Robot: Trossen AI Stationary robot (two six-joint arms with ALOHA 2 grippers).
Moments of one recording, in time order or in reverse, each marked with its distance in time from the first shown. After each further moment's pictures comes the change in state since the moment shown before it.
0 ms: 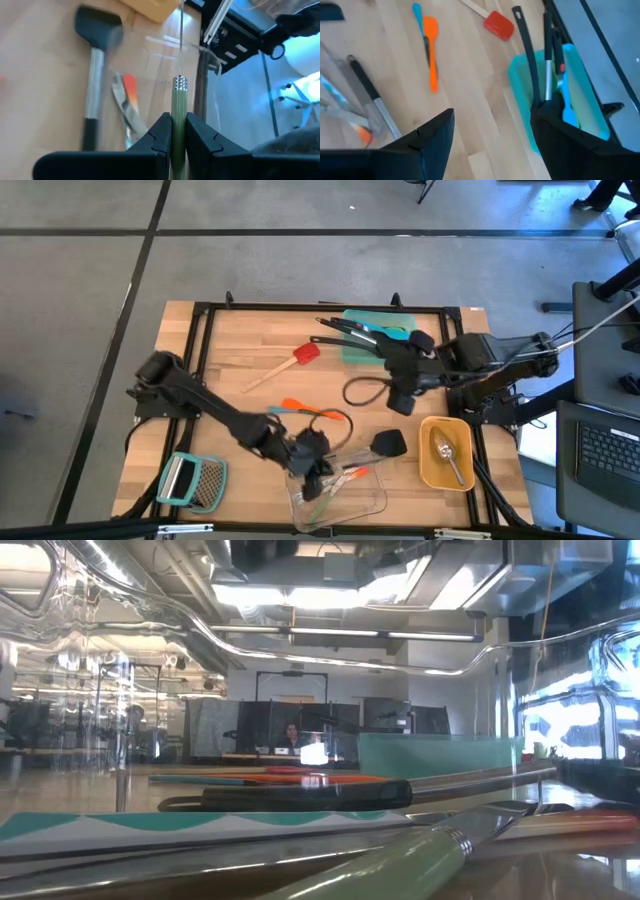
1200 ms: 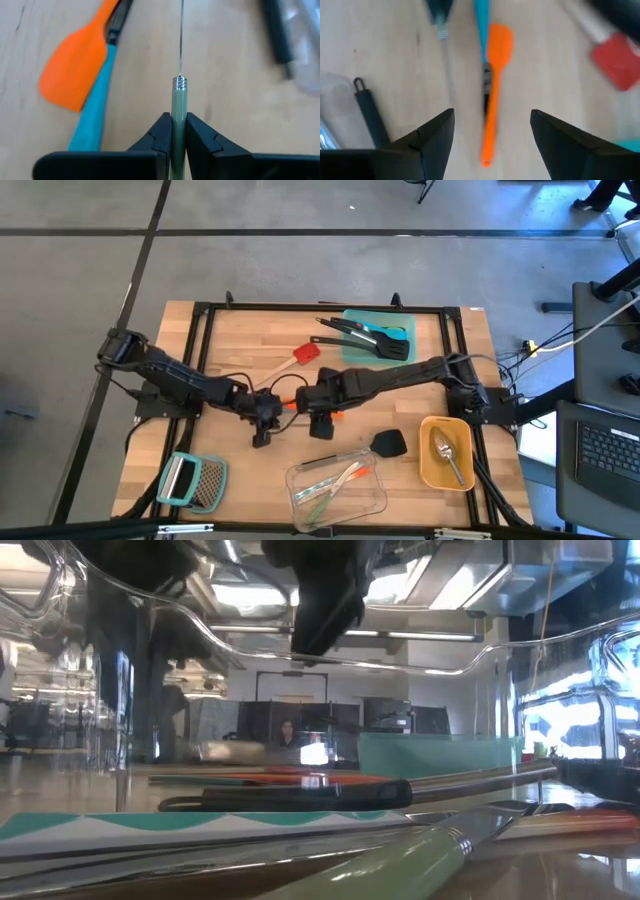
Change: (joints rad) left arm 0.252 -0.396 -0.823 0.147 0.189 0.360; right arm -0.119 0.613 0.124 0.463 -0.277 -0.271
